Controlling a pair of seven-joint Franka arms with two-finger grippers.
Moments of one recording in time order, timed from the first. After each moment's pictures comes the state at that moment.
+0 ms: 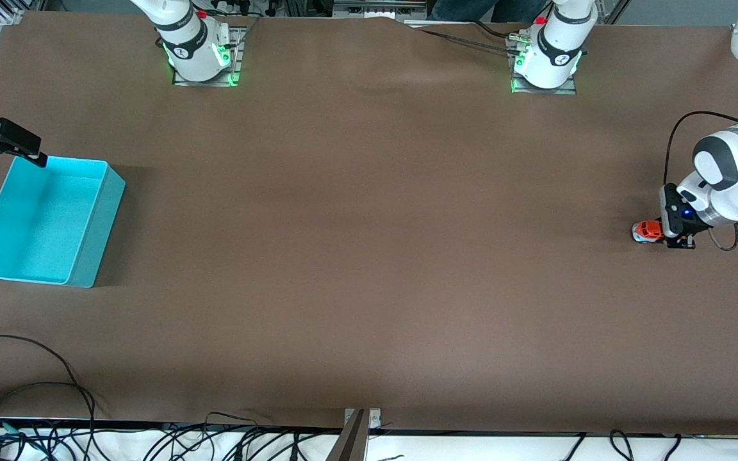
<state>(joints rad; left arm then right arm) 0.42 0.47 0.01 -2.09 0.03 2.54 2.02 -0.04 0.06 -0.01 -1.50 -0.01 1.57 -0.09</state>
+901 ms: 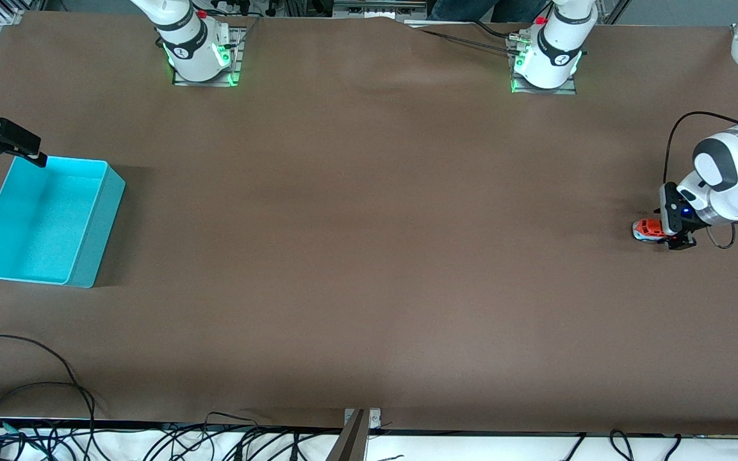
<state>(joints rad) 0.42 0.49 0.03 -2.08 0.03 2.51 2.03 -0.04 0.06 -0.01 -1.50 -0.01 1.57 -0.09</state>
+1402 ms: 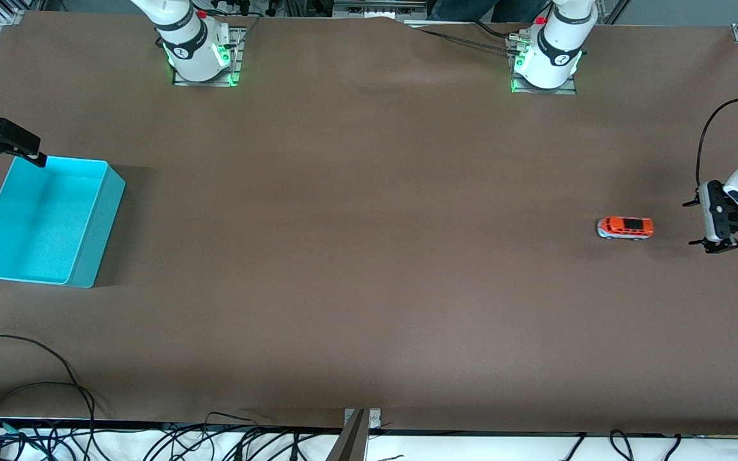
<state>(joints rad) 0.42 0.40 0.01 -1.87 0.00 2.14 1.92 -0.04 0.06 -0.01 -1.50 -0.01 1.57 -0.09</state>
